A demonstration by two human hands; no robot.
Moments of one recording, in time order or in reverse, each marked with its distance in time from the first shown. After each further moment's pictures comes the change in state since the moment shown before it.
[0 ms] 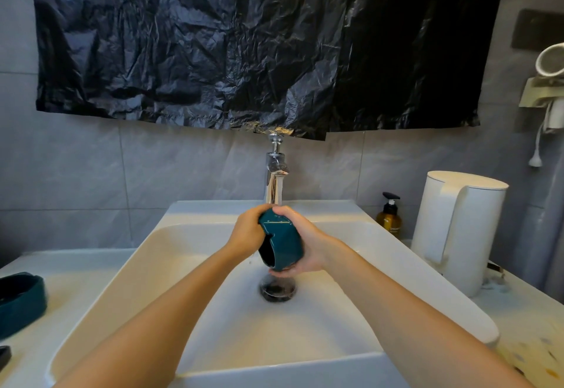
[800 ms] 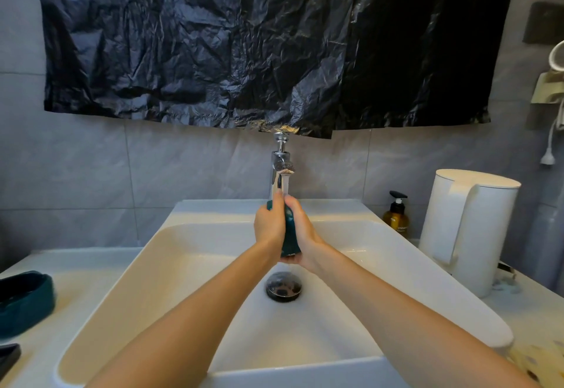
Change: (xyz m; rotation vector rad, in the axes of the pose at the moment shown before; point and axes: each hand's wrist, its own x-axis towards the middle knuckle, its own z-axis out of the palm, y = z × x) left_hand 0.001 0.034 0.032 -0.550 0.281 -0.419; right_hand 0.004 0.006 0.028 0.112 0.109 -0.314
